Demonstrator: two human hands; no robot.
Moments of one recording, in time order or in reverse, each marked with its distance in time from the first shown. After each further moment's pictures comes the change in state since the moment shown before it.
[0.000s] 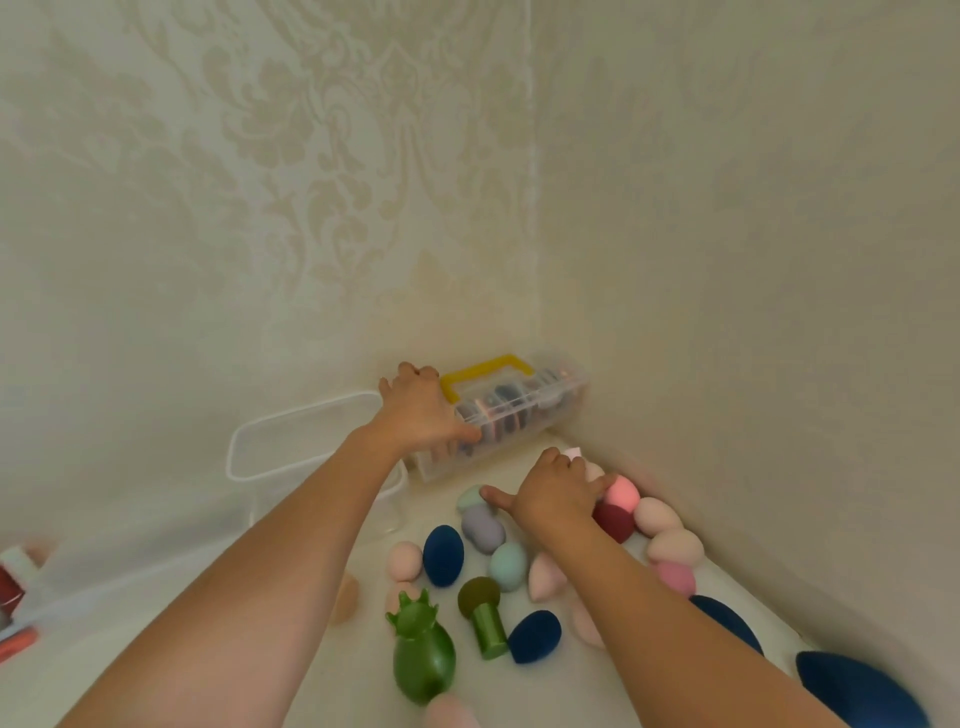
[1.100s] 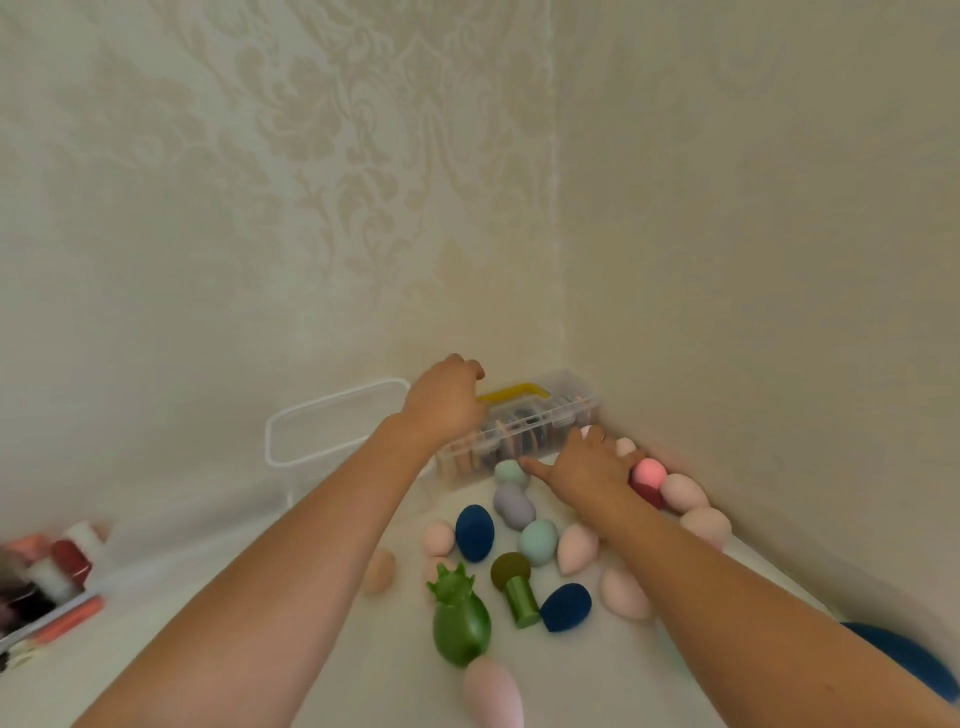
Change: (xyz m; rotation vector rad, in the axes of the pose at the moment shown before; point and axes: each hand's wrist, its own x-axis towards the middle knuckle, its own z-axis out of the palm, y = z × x) left_hand -0.012 -0.004 -0.003 0.012 0.060 0.187; right_hand 0.010 0.010 -0.001 0.040 -0.001 -0.058
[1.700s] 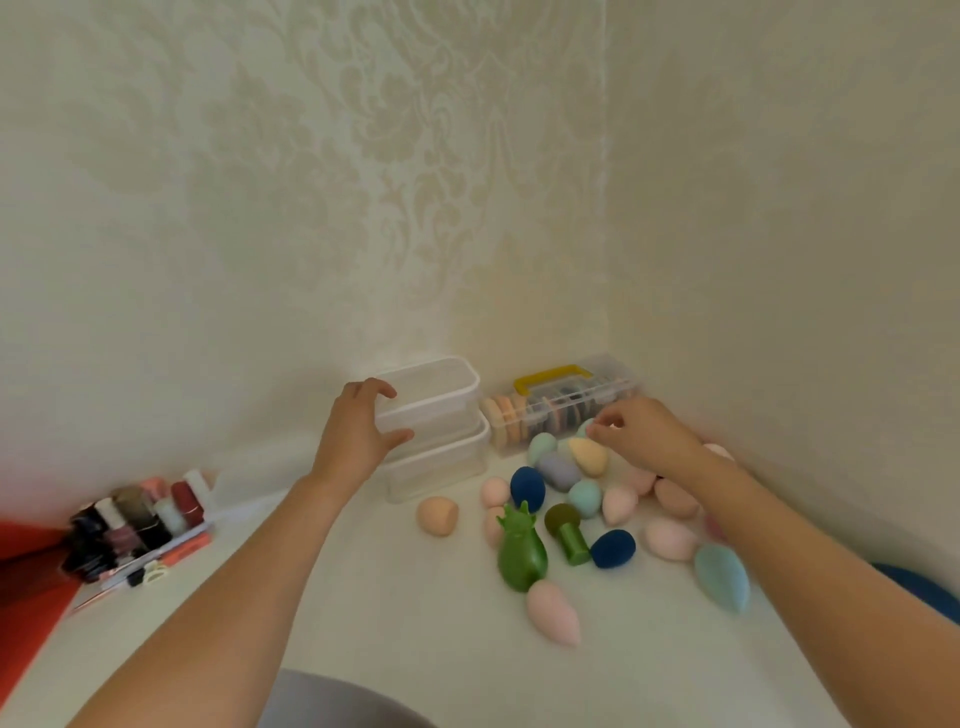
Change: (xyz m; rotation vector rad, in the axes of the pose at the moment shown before) left_hand -0.120 -0.128 -0.008 -0.247 0.319 -0.233; right_hand -0.066 0.012 -0.054 0.367 0.017 -0.331
